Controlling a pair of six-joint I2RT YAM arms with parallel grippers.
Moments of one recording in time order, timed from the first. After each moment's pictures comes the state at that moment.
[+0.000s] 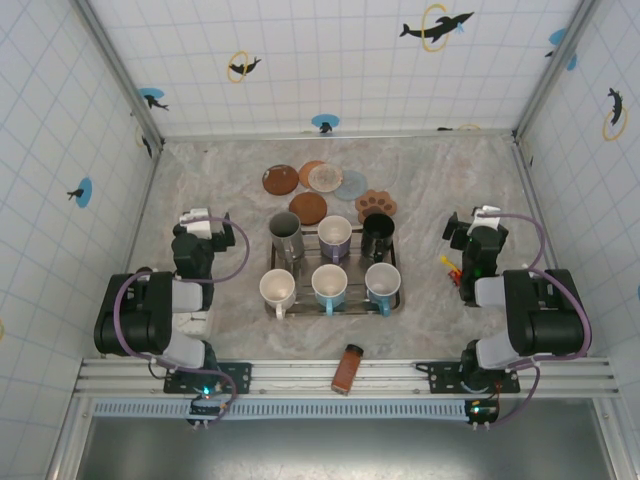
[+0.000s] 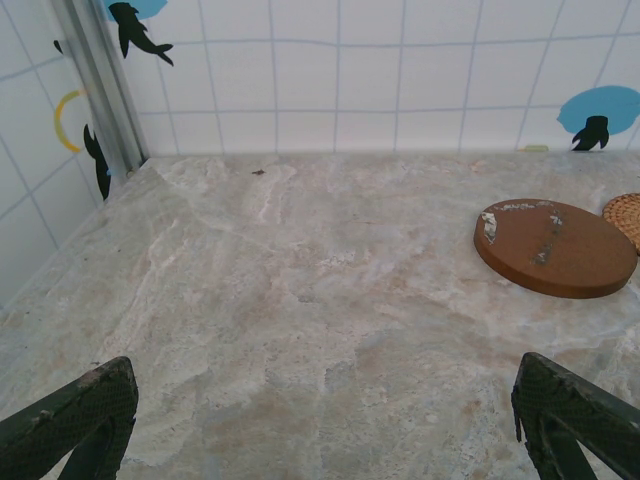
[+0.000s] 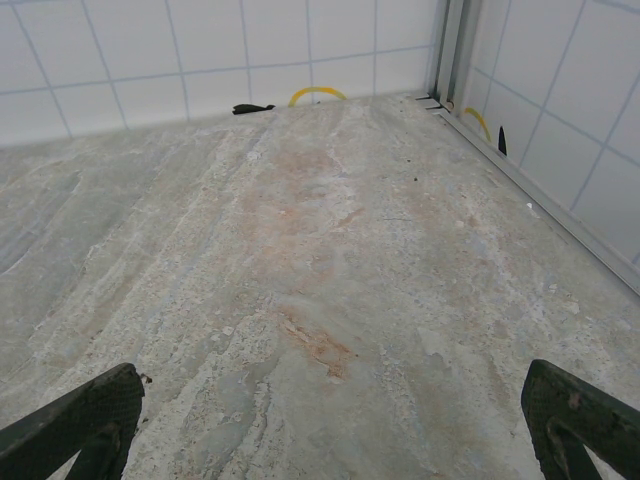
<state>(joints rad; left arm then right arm) 0.01 1.50 0.26 1.05 0.01 0.05 0.04 1.48 0.28 0.90 0.25 0.09</state>
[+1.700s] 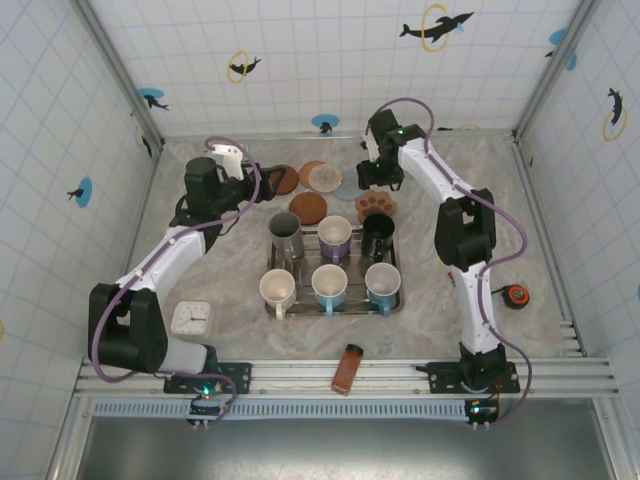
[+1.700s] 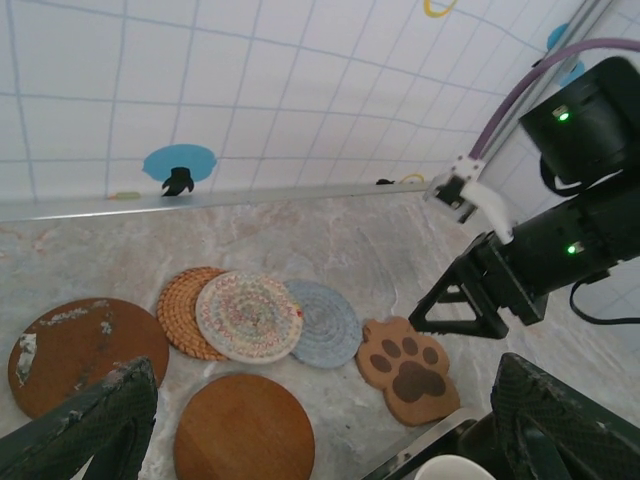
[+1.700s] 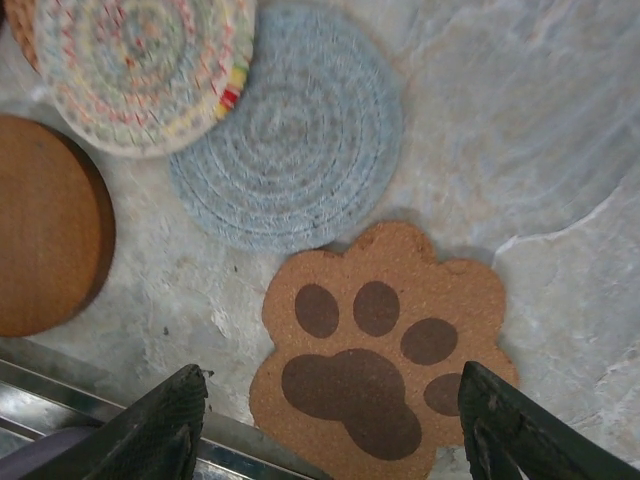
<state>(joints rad) -0.20 1.40 0.92 0.20 0.52 -0.24 0.41 2.30 2.13 -1.04 -0.11 0.07</state>
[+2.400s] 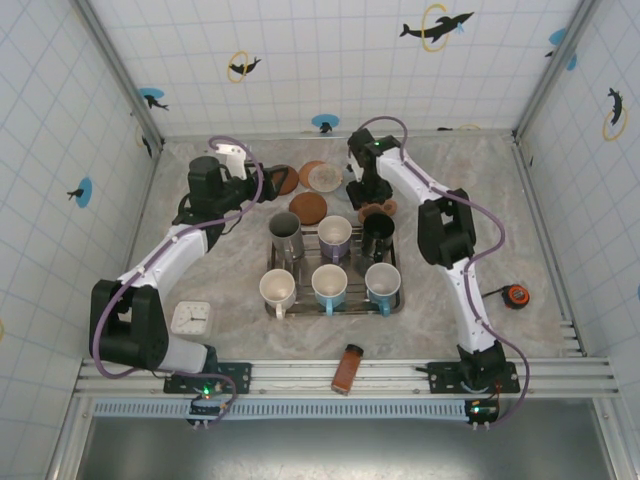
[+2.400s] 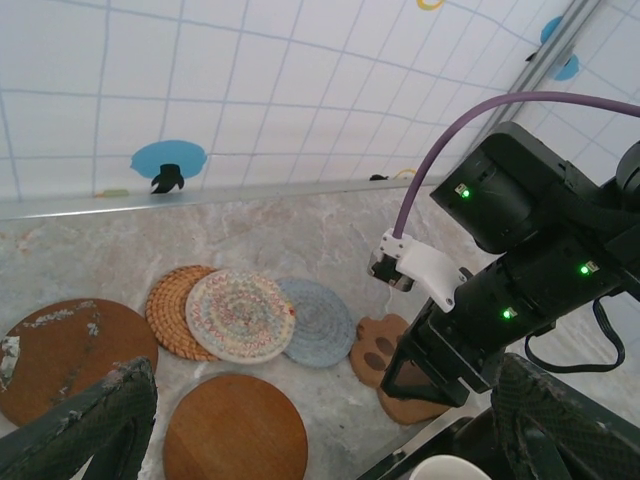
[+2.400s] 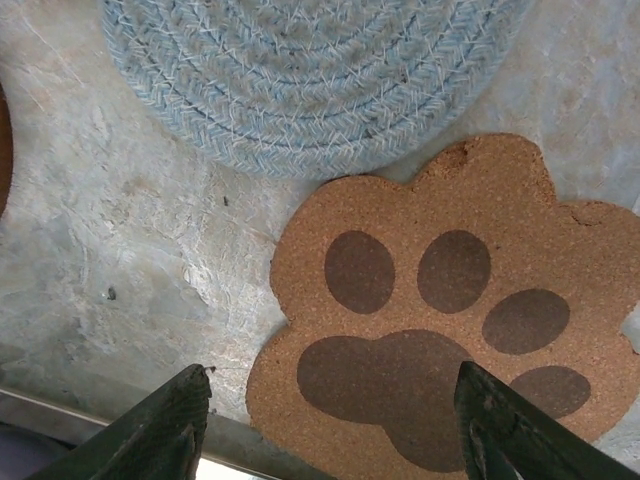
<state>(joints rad) -0.22 1.42 0.93 0.21 0.52 -0.24 0.48 2.43 2.20 -1.15 -0.01 0.05</state>
